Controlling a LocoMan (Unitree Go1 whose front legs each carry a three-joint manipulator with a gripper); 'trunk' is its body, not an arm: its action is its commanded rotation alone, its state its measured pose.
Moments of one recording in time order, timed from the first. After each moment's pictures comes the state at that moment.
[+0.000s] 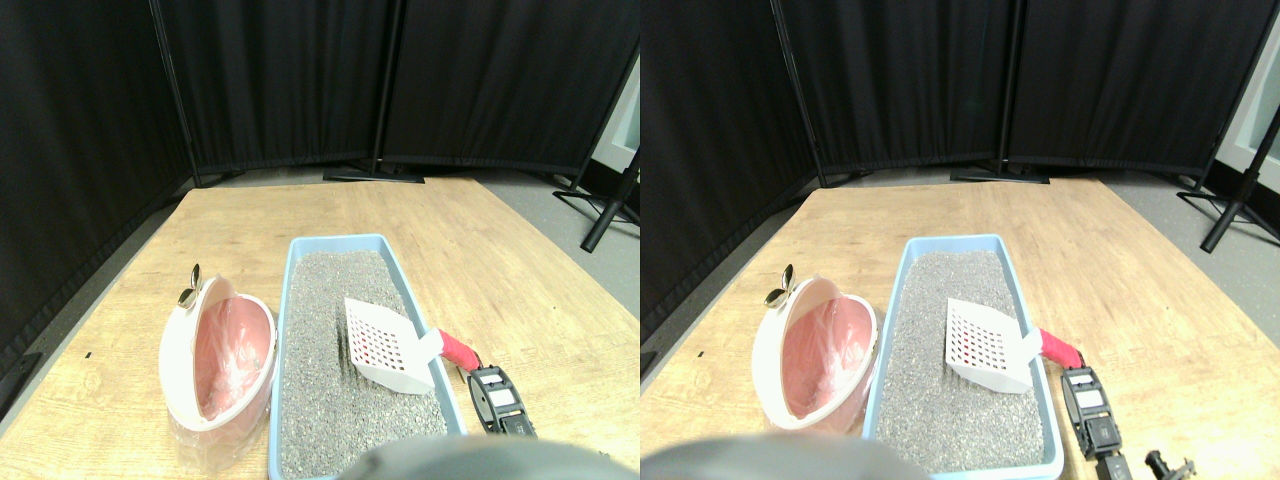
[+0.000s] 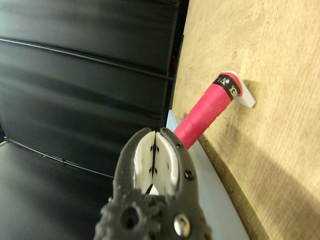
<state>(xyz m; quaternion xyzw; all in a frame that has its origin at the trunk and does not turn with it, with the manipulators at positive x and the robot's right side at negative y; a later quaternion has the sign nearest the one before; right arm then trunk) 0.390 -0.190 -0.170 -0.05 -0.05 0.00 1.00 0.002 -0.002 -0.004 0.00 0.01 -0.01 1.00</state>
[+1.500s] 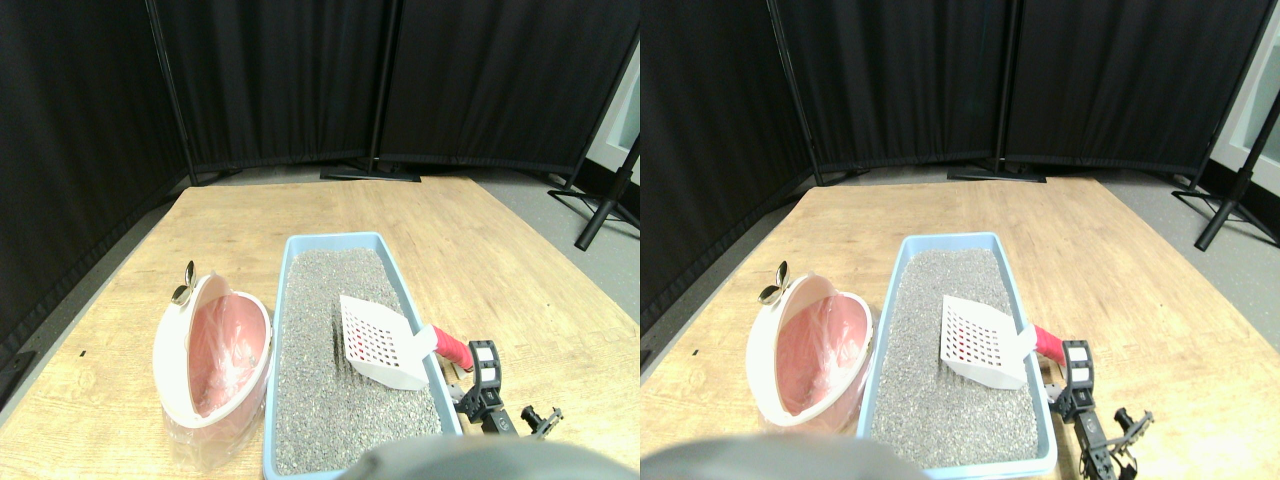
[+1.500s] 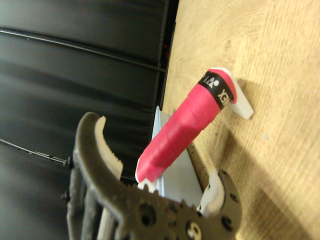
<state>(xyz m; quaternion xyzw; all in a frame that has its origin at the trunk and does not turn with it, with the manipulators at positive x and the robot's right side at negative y) 0.426 -0.195 -0.198 0.09 -0.01 0.04 1.00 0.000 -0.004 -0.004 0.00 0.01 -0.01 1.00</state>
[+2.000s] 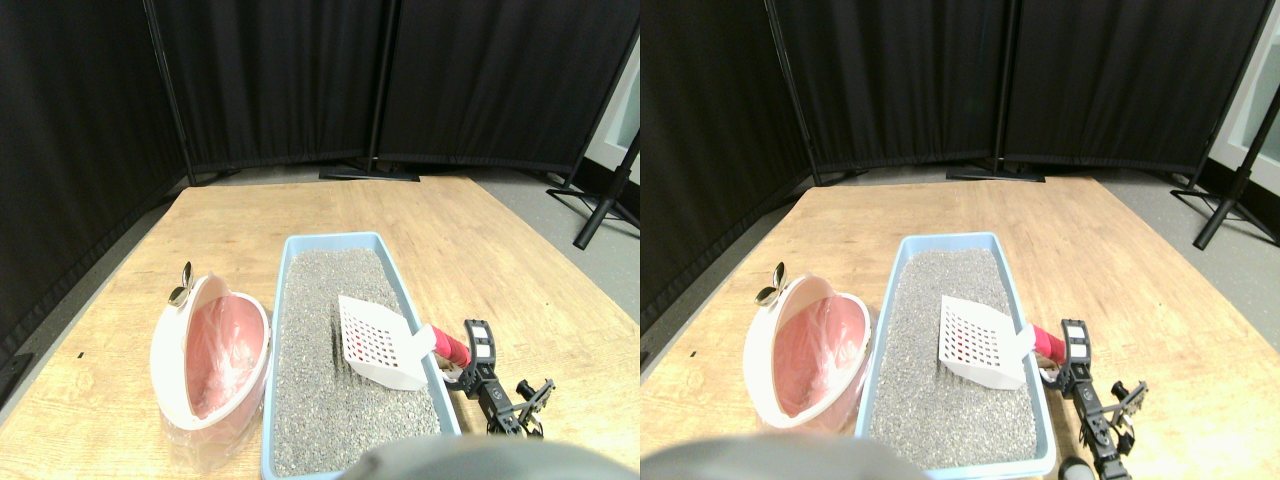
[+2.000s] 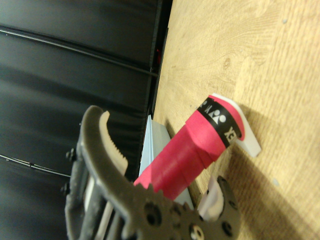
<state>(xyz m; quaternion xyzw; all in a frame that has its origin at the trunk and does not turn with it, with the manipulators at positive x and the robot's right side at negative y) 0.448 -0.207 -0.200 0.11 0.03 0.02 0.99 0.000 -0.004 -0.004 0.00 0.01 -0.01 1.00</state>
